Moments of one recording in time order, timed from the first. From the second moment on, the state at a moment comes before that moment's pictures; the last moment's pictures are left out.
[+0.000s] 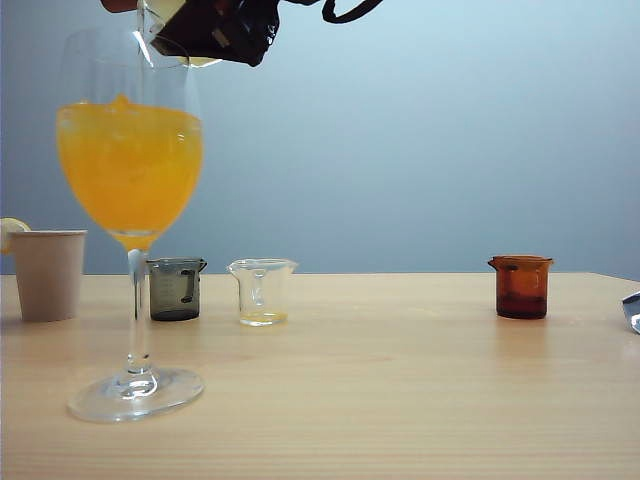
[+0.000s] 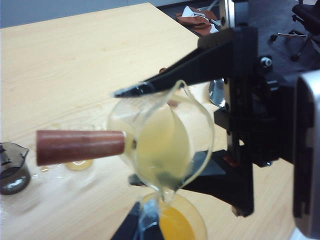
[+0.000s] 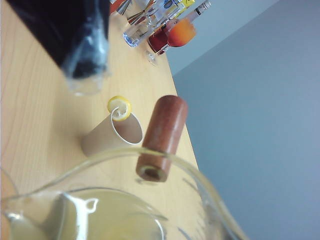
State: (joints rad) left arm -0.30 0.74 0.91 -0.58 0.54 0.05; right arm 0.91 1.47 1.00 0.33 -0.13 -0.95
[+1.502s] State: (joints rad) left arm -0.30 0.72 0.91 -0.67 0.58 0.12; right arm 0.91 1.47 1.00 0.33 -0.11 -1.10
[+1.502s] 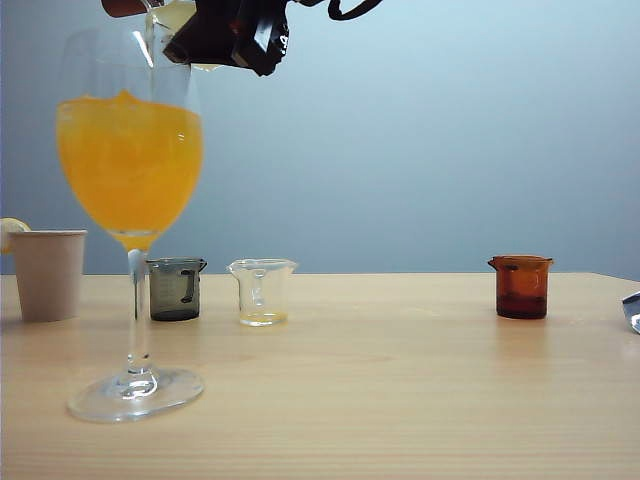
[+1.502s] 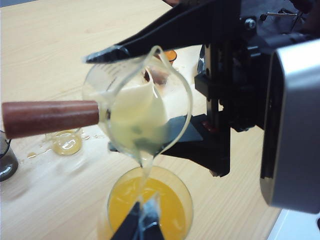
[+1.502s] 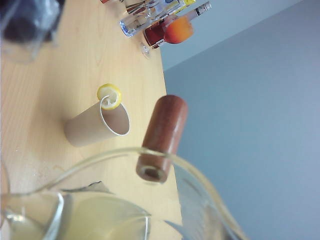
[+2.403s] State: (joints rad) left arm -0.30 0.72 0.91 -0.67 0.58 0.12; right arm 0.92 1.47 1.00 0.33 -0.11 -1.21
